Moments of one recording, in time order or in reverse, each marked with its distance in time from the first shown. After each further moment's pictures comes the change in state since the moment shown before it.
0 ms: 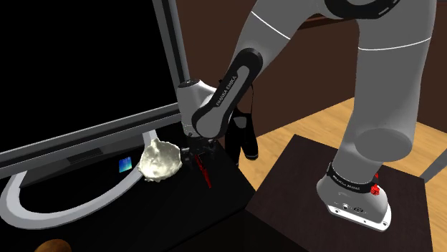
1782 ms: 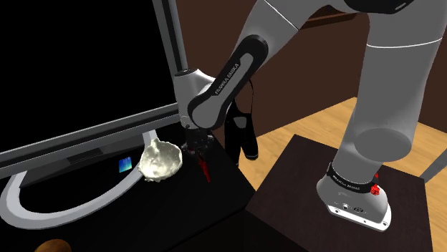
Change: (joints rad) arm -0.011 -0.075 0.017 0.013 0.038 -0.083 -0.021
